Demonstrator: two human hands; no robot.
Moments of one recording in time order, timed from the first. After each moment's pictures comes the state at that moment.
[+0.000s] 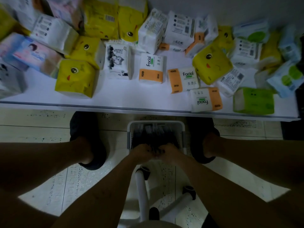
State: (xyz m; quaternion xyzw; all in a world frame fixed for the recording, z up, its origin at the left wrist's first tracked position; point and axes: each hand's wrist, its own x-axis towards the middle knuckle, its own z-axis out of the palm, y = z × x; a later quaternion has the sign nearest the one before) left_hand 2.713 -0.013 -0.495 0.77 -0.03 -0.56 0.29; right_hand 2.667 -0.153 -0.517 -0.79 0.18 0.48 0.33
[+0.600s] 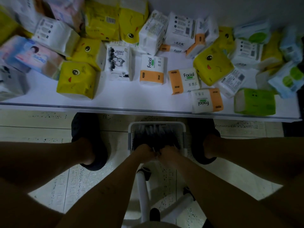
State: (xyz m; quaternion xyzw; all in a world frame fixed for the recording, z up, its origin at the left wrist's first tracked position) left_hand 2.717 -0.023 -0.502 0.79 0.01 -0.56 0.24; right_hand 2.667 -0.144 -0.528 -0.83 0.14 0.50 0.21
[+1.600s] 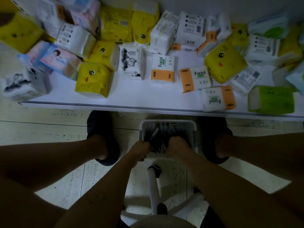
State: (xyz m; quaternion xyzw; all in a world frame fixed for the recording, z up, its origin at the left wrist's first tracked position) left_hand 2.719 0.024 -0.480 0.73 0.23 -0.51 0.39; right_hand 2.689 -0.135 -0.500 -0.86 0.15 0.45 0.20
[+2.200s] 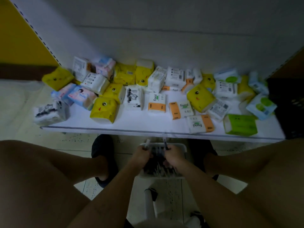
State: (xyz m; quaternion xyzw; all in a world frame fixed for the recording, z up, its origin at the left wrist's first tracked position) left_hand 2.711 0.007 -0.384 0.75 0.14 -0.37 0.54; right_hand 2.687 -0.135 -0.406 -0.79 0.31 0.27 0.47
